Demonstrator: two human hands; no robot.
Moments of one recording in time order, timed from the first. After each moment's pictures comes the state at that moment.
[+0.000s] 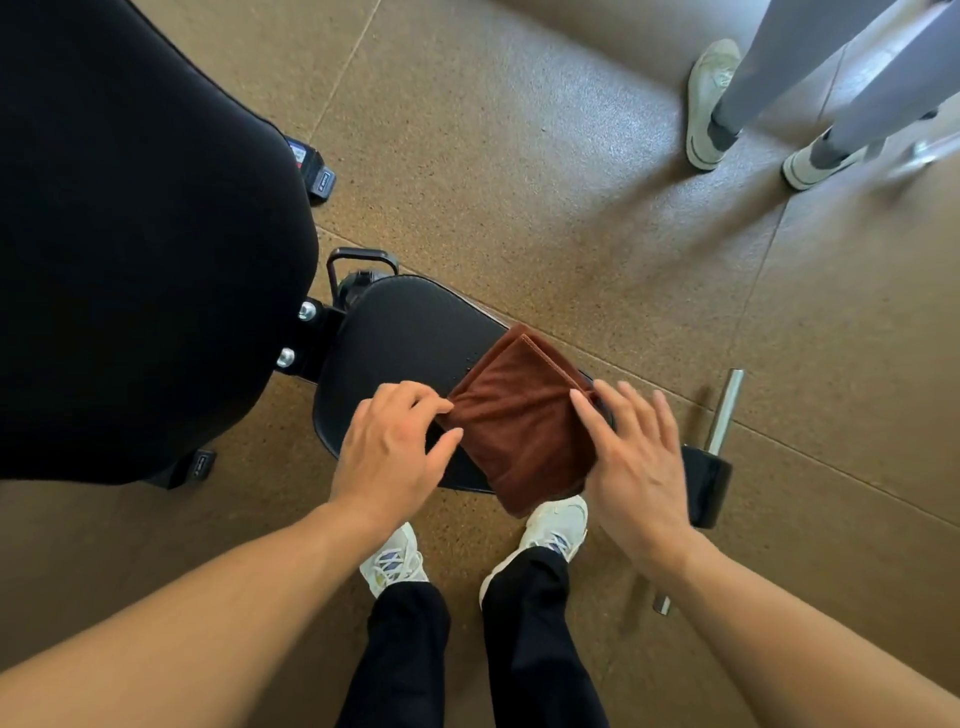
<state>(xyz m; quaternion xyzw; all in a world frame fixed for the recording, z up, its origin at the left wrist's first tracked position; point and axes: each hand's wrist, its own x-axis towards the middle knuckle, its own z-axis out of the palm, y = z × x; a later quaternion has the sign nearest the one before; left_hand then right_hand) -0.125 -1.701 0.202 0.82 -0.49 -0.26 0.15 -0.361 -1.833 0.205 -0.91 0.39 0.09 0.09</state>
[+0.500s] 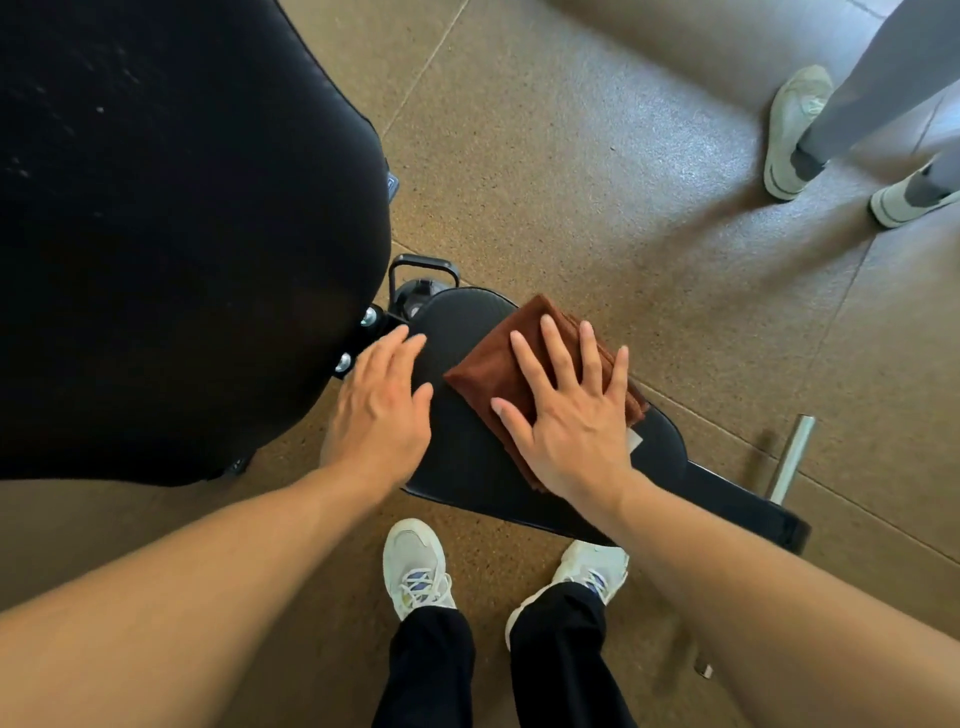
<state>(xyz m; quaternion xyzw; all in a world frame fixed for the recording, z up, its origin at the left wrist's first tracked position) -0.059 -1.703 0.186 0.88 -0.35 -0.28 0.14 -0.228 -1.834 0.162 -0.92 0.34 0.13 0.14</state>
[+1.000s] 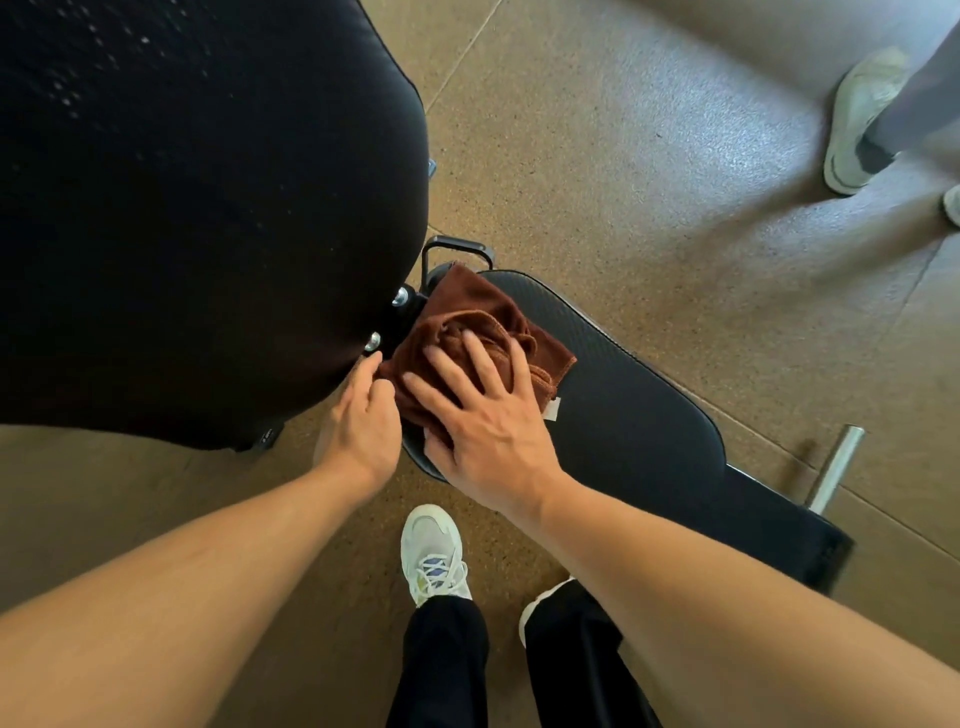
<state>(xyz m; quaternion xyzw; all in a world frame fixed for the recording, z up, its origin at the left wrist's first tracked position) -0.053 -1.670 0.186 0.90 -0.07 -0.38 0.21 -0.174 -1.770 0.154 -0.97 0.12 0.10 0.16</state>
